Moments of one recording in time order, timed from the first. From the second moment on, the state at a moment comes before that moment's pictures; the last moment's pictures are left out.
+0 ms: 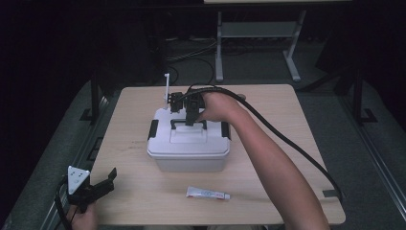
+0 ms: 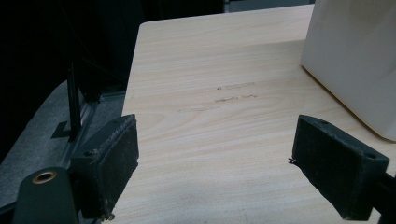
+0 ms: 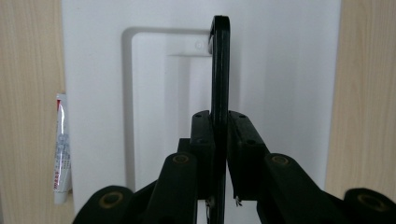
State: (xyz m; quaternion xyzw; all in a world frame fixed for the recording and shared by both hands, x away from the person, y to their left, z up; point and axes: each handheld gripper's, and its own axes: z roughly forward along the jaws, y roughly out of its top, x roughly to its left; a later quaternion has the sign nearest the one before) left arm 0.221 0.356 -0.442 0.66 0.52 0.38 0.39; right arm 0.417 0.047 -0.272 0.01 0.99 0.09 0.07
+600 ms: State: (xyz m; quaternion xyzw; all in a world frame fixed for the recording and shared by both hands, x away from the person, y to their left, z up) left arm 0.221 0.355 -0.442 0.66 0.52 0.38 0.39; right arm 0.424 0.047 -0.270 0.00 0.99 0.09 0.05
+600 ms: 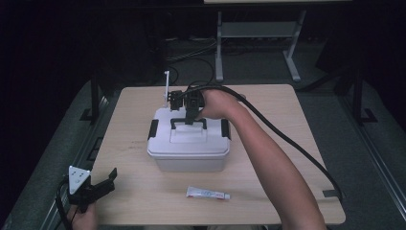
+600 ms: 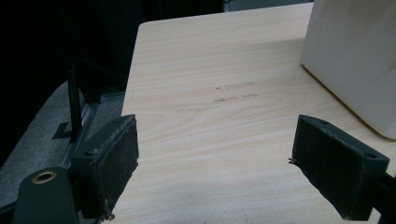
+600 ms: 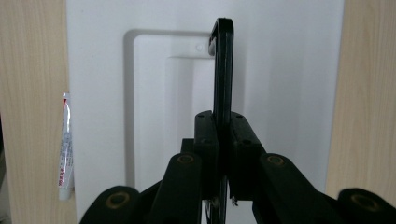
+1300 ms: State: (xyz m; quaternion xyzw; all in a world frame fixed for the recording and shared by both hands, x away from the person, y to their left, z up) left arm 0.221 0.354 -0.442 0.66 0.52 0.38 0.39; right arm 0.425 0.044 -0.265 0.01 0.99 0.10 0.04
